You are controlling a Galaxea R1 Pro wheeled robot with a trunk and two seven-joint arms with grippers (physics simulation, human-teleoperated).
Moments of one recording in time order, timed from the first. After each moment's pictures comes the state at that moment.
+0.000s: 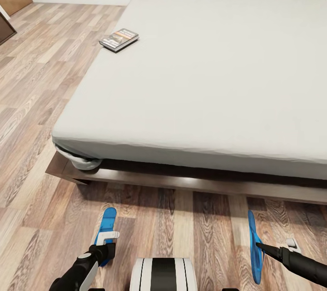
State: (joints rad) left arm -0.45 0.02 0.02 -0.49 0.05 0.13 -0.03; right arm -0.42 -0.52 -0.25 -0.41 -0.25 0.47 1.29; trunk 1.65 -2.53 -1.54
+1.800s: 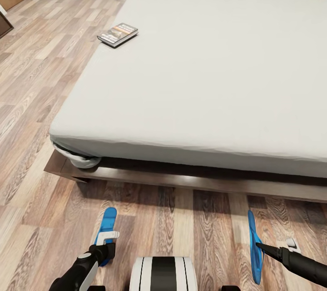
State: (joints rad) left arm -0.45 0.02 0.02 -0.49 0.05 0.13 -0.03; right arm -0.42 -0.52 -0.25 -0.41 -0.25 0.47 1.29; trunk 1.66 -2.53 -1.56
